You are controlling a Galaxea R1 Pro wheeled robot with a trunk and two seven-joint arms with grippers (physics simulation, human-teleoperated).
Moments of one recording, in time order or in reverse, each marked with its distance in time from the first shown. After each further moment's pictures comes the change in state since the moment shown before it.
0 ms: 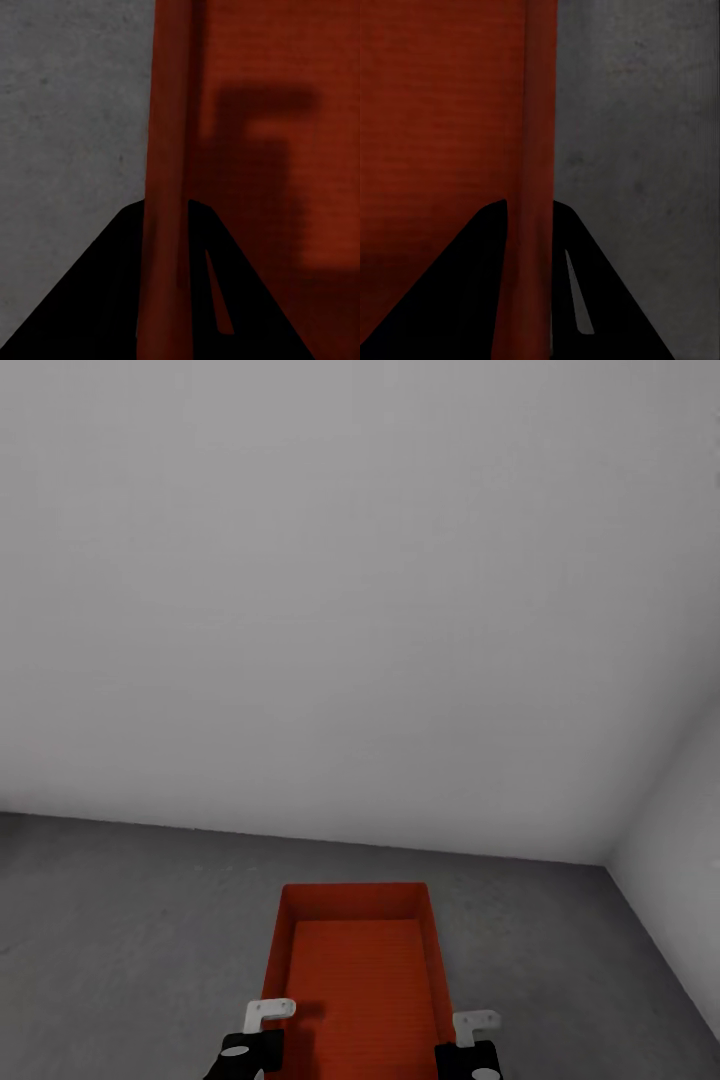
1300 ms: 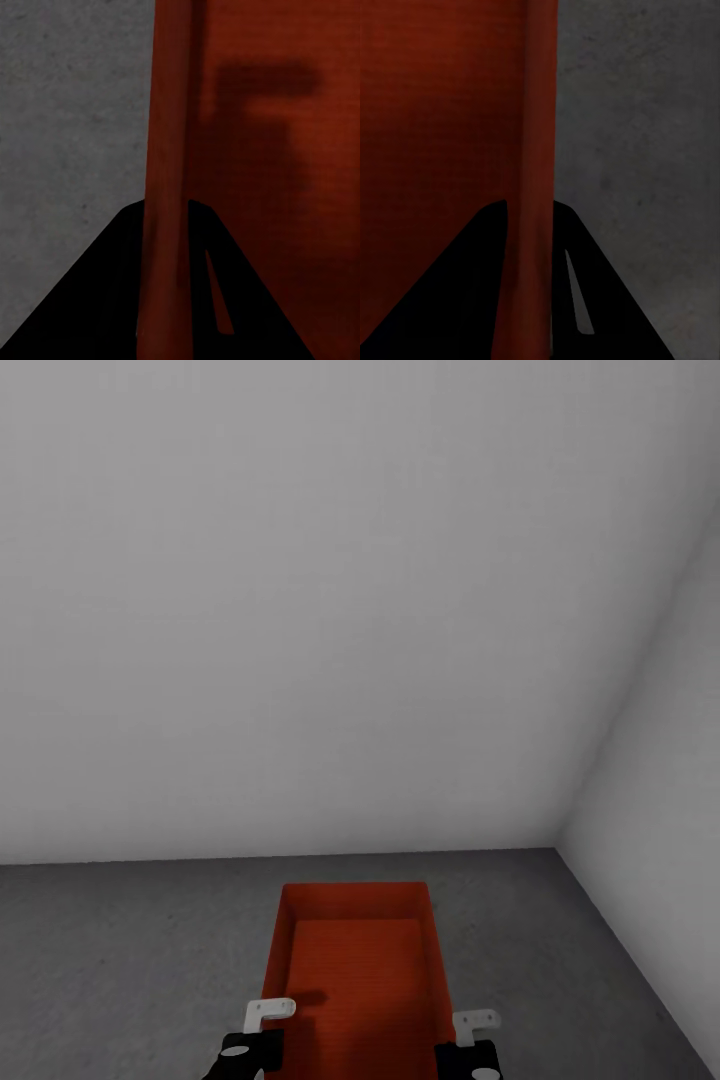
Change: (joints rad) left arm 0.000 0.000 -0.003 -0.001 0.001 0.000 0.001; right arm 0.000 0.000 -0.004 -0.001 0.006 0.000 0.001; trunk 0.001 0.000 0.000
